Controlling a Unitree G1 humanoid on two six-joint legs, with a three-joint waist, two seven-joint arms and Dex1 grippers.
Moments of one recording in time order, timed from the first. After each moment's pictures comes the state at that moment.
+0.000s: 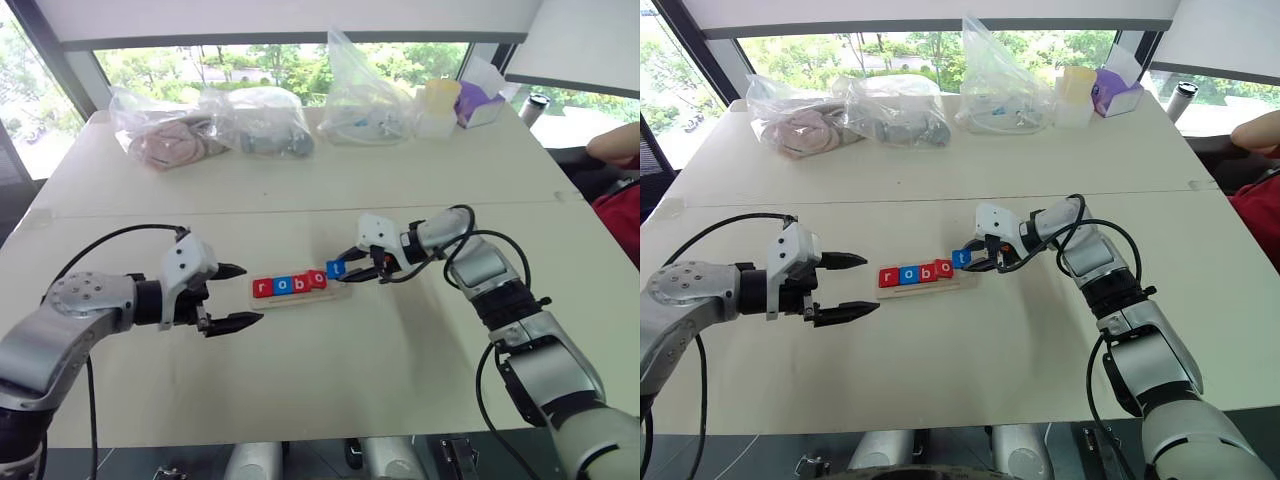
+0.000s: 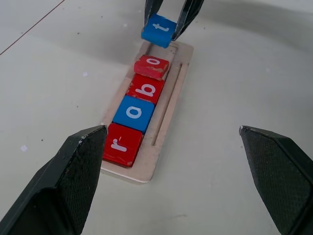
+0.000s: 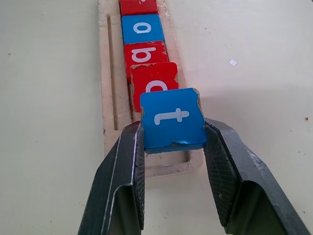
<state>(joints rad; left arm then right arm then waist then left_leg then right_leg) -0.15 0.93 0.08 -0.47 -0.57 0.68 -0.97 -0.81 -0.49 0.33 0.41 0.03 0.17 1.31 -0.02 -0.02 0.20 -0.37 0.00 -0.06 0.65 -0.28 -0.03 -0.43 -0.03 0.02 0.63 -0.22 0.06</state>
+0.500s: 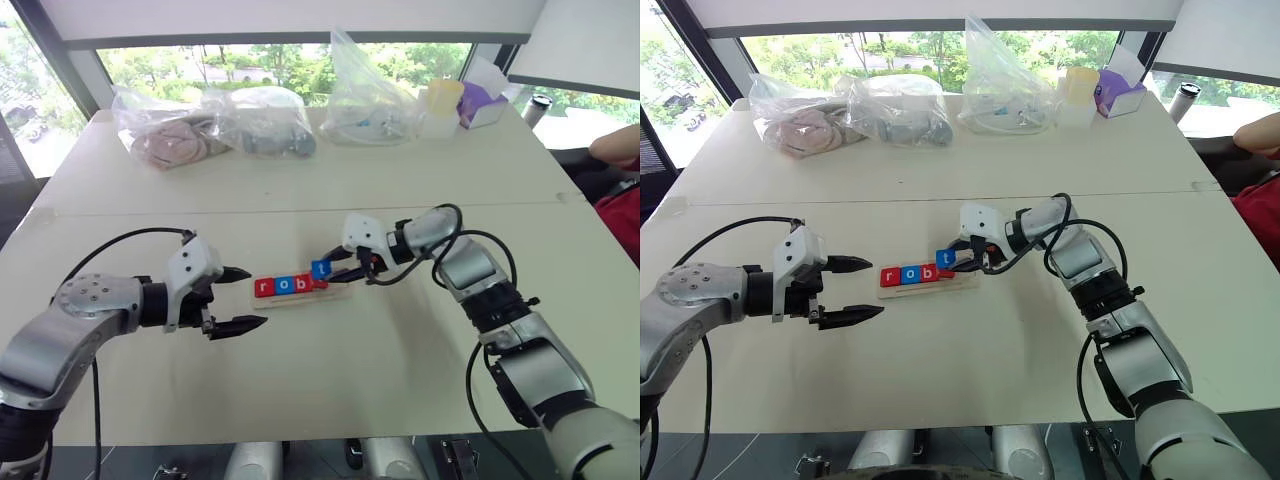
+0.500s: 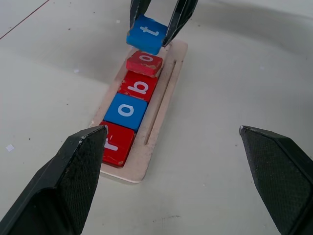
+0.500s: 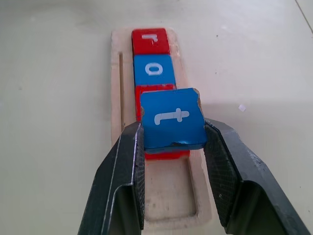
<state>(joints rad) -0.15 0.92 0.06 -0.46 -0.56 0.68 -0.97 -0.81 -0.46 0.35 0.34 0.02 0.20 1.29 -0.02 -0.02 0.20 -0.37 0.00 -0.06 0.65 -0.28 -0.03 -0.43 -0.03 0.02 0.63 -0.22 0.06</state>
